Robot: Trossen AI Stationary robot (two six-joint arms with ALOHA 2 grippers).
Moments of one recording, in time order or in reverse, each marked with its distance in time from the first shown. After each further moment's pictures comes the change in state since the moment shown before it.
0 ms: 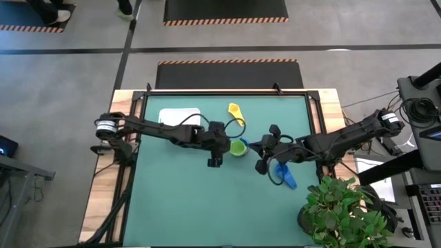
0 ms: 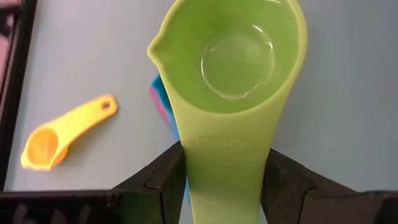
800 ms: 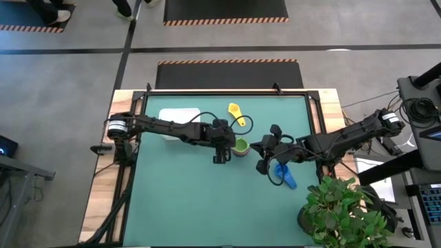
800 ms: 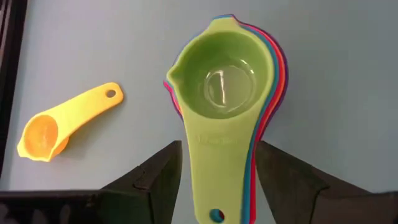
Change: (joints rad) left arm 0.033 0.112 0.117 -0.074 -0.022 -0.027; right arm 0.000 -0.006 0.000 -0.044 0.000 0.001
